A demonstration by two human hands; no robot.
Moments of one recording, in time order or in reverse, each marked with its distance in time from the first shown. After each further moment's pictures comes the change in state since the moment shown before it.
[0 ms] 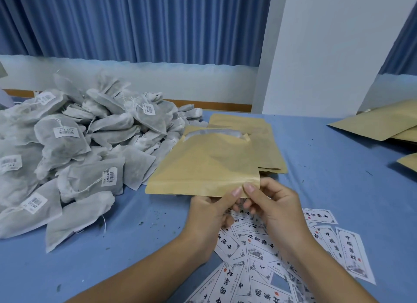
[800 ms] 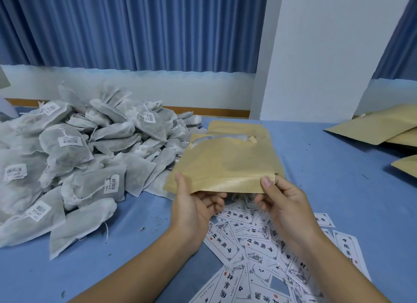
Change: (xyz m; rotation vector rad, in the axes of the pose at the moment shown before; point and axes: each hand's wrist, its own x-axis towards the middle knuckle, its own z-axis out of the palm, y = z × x) left_hand 0.019 0.017 -0.016 -0.397 0.193 -0.050; right_hand 0.015 0.000 -0.025 0.072 -0.001 0.021
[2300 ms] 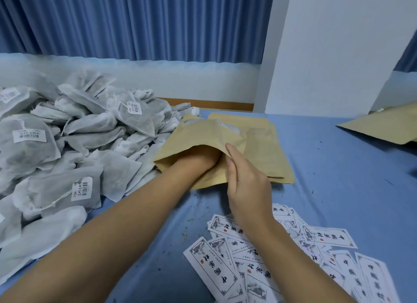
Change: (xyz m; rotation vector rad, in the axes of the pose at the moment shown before) left_hand 0.137 0.036 0.067 2.049 -0.123 0.207; right_hand 0.067 0.034 0.062 -0.911 0.254 -0.609
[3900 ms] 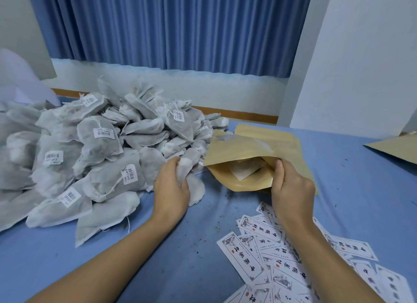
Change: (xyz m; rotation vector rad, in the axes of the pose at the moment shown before) left_hand -0.118 -0.114 0.032 -0.545 0.750 -0.113; right_hand 0.013 0.014 -0.016 -0.167 0.082 0.044
